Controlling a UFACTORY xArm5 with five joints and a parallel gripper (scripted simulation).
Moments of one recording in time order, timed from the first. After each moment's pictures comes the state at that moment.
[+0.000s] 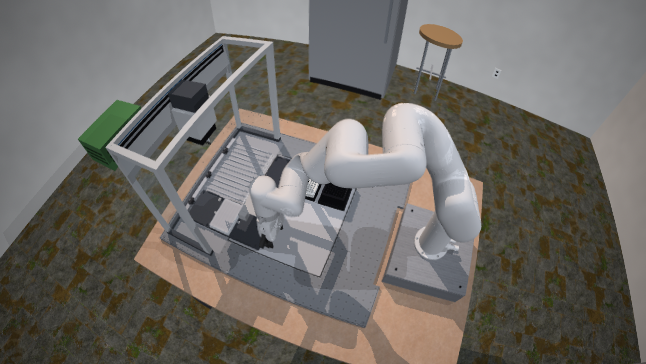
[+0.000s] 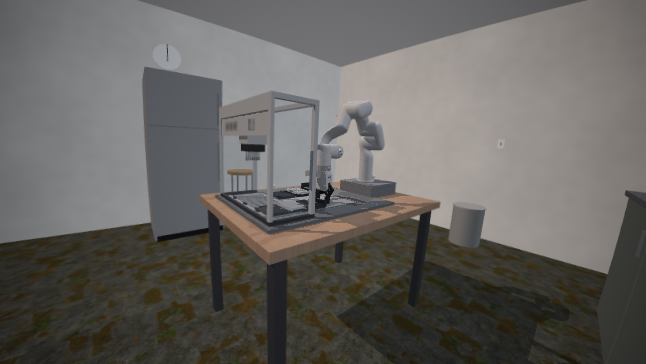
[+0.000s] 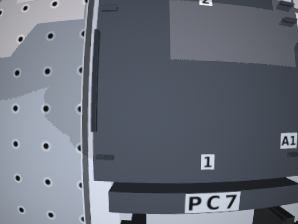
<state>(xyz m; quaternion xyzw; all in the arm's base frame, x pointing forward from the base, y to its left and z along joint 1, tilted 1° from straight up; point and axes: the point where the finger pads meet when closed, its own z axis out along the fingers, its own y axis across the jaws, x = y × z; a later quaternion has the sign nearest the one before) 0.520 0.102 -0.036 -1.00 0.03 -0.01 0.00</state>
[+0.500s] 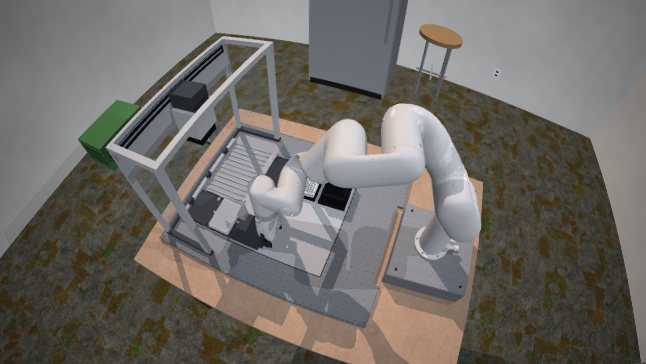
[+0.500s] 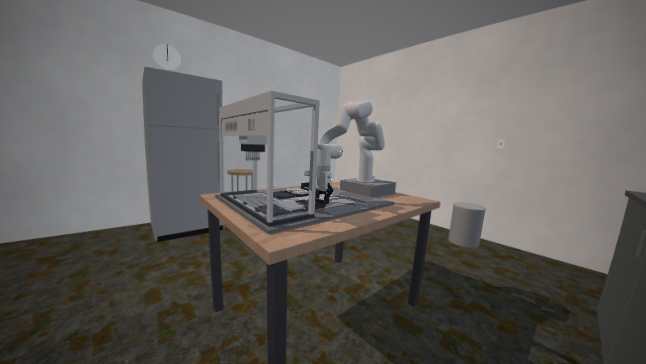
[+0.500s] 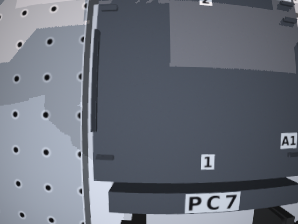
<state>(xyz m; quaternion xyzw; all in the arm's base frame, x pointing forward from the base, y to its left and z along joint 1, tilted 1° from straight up) 0.524 0.101 -0.036 -1.00 0.03 -0.01 0.00</state>
